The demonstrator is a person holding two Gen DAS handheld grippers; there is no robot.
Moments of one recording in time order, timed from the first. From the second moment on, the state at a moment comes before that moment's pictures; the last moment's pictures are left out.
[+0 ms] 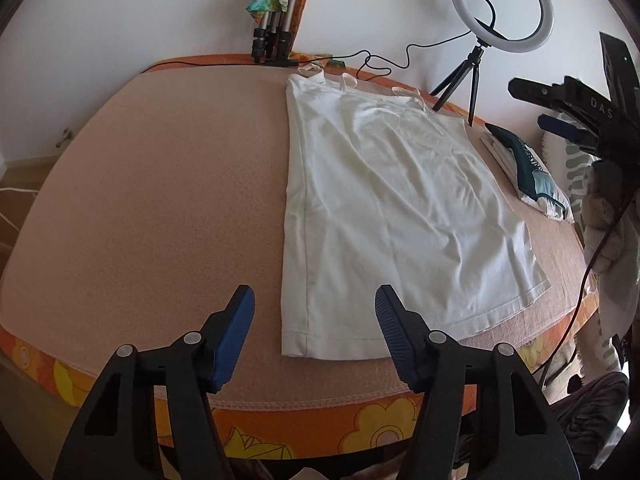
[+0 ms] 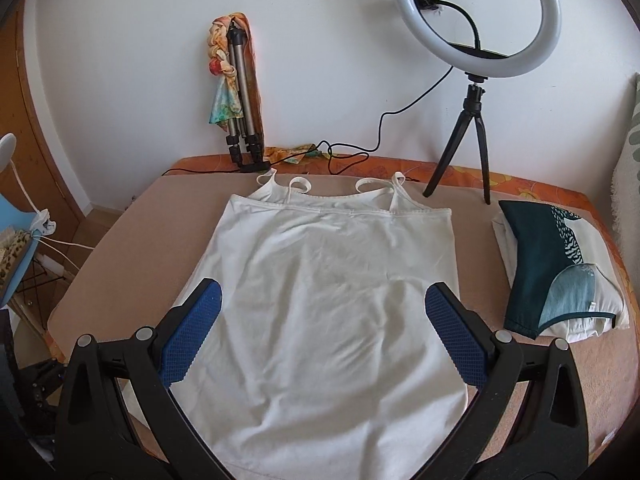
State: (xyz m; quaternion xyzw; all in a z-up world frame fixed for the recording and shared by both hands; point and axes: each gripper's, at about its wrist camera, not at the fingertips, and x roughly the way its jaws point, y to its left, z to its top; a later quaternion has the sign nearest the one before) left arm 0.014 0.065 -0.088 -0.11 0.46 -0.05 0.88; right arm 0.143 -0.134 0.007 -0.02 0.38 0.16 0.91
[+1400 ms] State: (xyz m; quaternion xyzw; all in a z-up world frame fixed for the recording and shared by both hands) left arm 0.022 0.089 -0.126 -0.21 0.49 -0.12 0.84; right arm 0.357 0.101 -0.127 -0.10 0.58 0.18 0.79
